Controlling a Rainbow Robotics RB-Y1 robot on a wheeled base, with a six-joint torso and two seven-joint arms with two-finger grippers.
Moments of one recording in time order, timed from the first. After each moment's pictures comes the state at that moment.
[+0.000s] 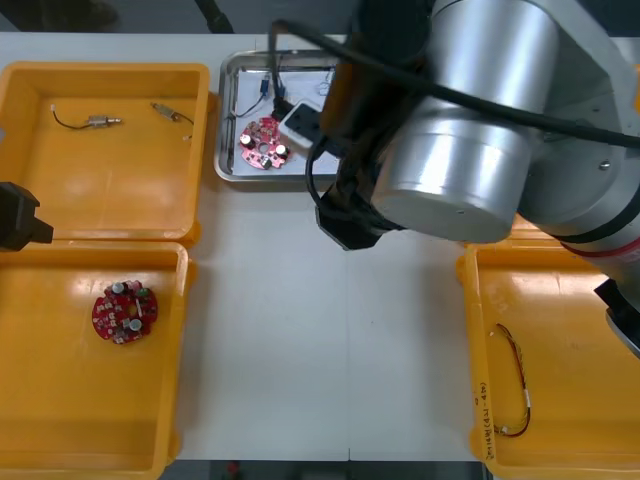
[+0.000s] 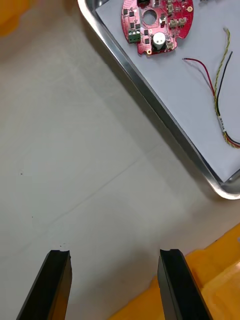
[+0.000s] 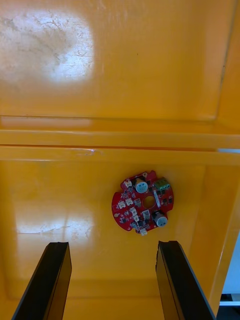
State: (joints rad) right arm -0.99 -0.51 0.63 -2.14 -0.71 1.92 1.18; left arm -0.27 0.87 0.27 -2.19 0.94 1.91 -1.11
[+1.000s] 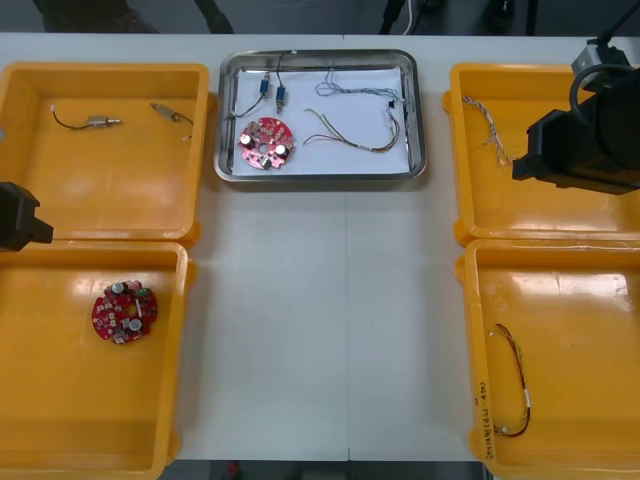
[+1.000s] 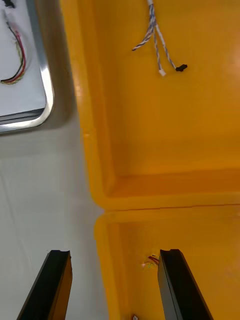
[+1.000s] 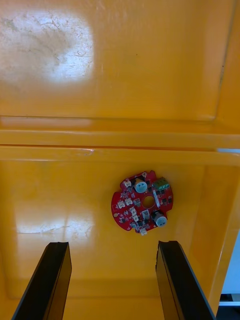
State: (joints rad) right arm -0.63 -0.78 0.00 -2.08 -0.91 1.92 0.81; left arm -0.27 0.87 0.27 -2.19 0.94 1.91 -1.11
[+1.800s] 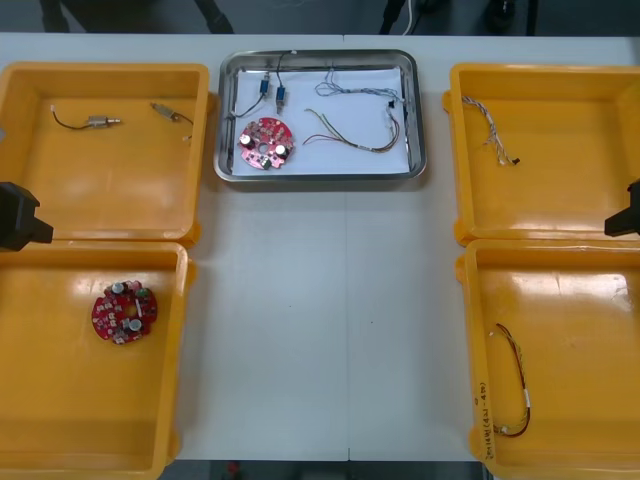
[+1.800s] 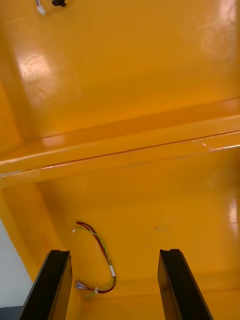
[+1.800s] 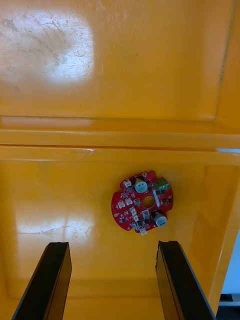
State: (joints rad) right arm -0.33 -0.88 -0.26 -2.07 -1.01 1.92 0.97; left arm -0.27 0.87 0.27 -2.19 0.94 1.91 -1.11
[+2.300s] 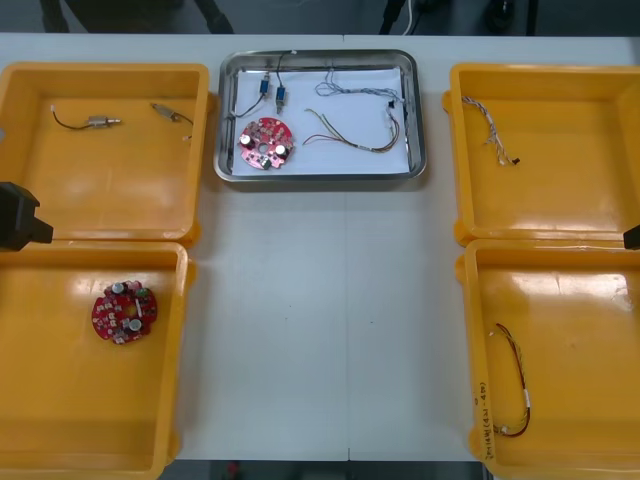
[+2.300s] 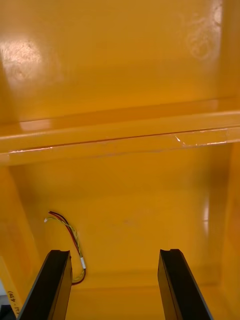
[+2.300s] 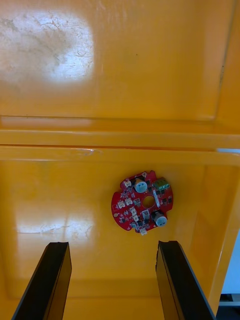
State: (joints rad) right arm -0.28 -0.91 -0.28 -2.07 -1.01 1.92 1.11; left arm -0.27 0.87 0.27 -2.19 0.94 1.91 -1.11
